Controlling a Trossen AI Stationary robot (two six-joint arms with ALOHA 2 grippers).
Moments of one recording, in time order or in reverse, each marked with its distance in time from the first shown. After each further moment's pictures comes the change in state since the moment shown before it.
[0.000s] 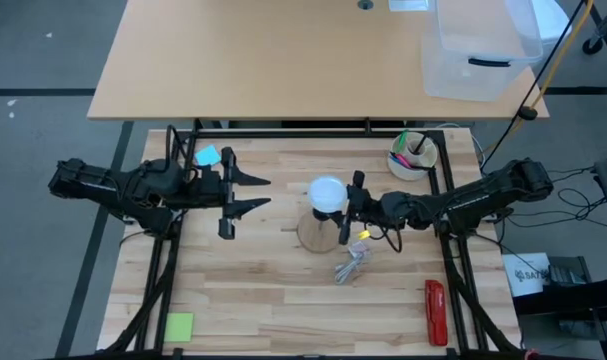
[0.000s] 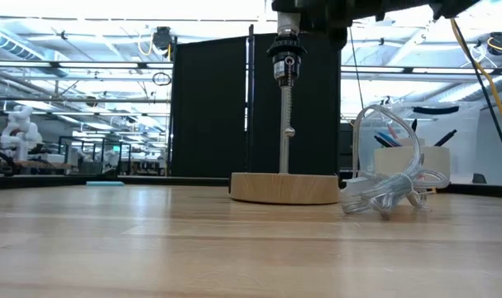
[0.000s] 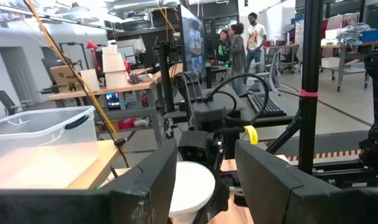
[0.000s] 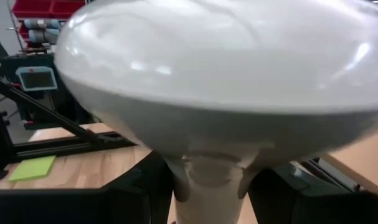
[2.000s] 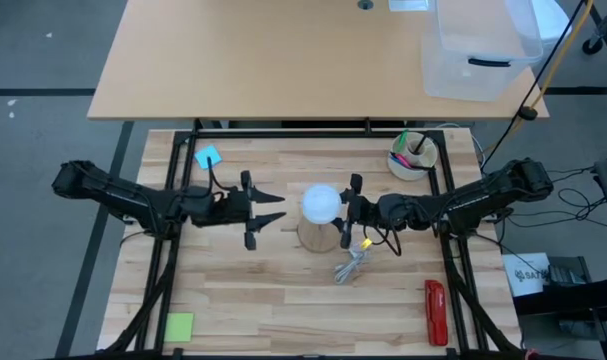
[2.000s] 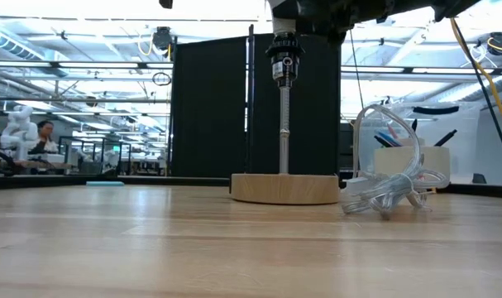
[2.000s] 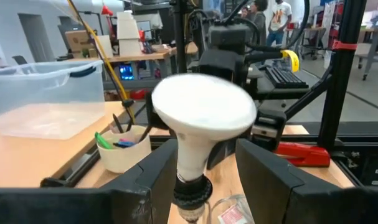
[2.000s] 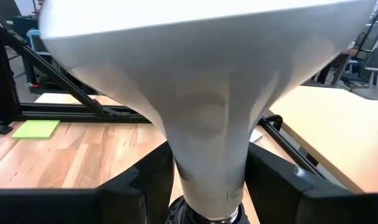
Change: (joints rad) left arm 0.001 0.068 -0.362 0.355 -0.083 -0.088; right arm 0.001 0.001 0.000 -0.063 -0.054 -0.116
